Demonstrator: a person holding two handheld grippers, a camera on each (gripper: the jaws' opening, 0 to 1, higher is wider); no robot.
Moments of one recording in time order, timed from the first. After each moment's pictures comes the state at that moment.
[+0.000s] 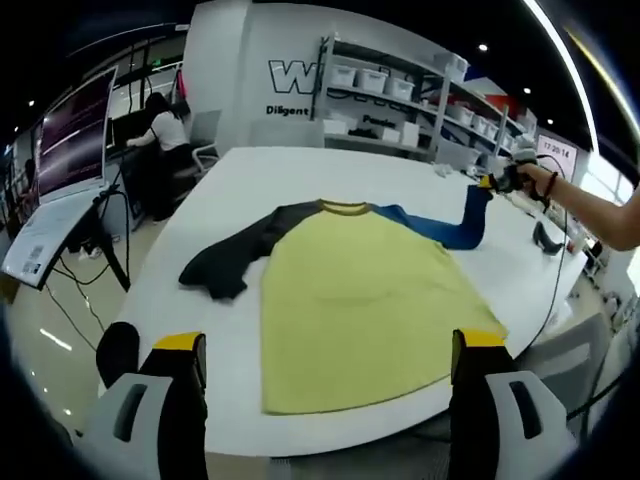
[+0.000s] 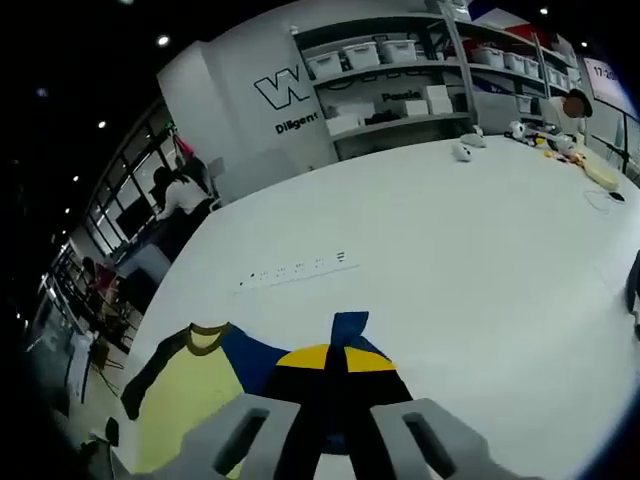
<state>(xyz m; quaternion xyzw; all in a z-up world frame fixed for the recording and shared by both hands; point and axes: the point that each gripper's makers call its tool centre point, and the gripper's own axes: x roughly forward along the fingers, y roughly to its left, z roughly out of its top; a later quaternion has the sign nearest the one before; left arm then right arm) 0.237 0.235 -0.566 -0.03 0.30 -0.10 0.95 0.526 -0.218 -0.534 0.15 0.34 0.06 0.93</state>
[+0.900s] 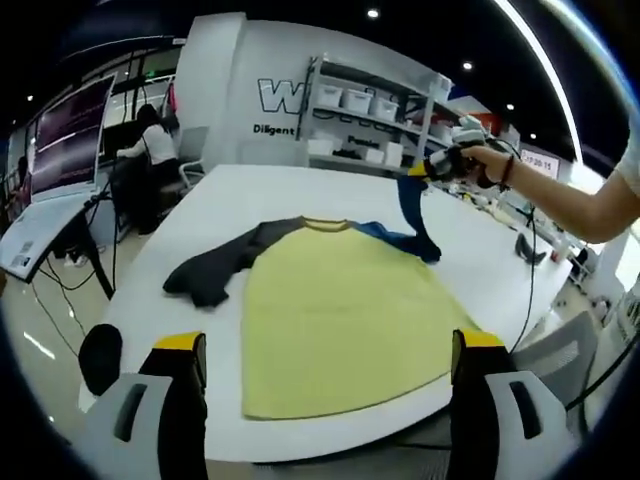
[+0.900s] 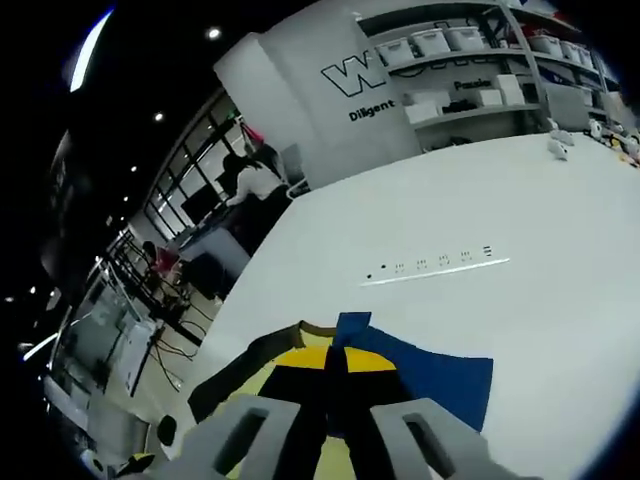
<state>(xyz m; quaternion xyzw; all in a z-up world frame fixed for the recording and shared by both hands) 0.235 0.224 -0.561 -0.05 0.26 -0.13 0.96 0.529 -0.028 -0.505 0.18 0.34 0.21 0.90</state>
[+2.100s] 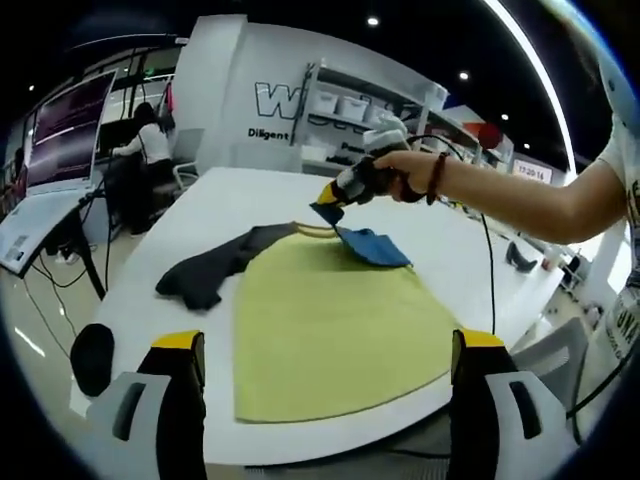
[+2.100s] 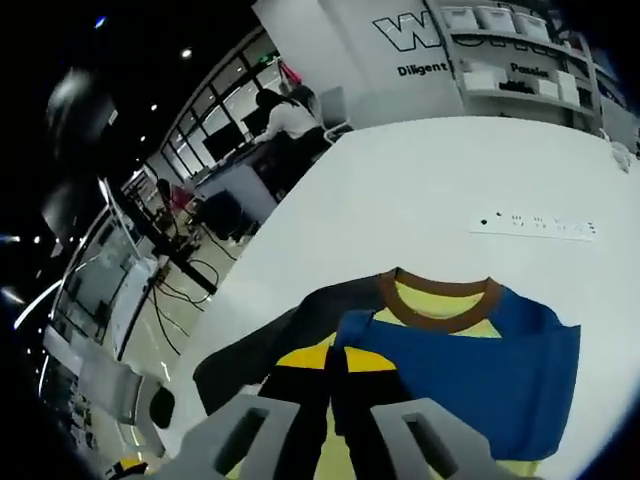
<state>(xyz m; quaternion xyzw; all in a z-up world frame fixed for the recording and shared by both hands) 0.232 0.206 -0.548 -0.07 0.24 -0.15 0.96 0.515 0.146 -0.572 0.09 0.40 0.28 0.87</state>
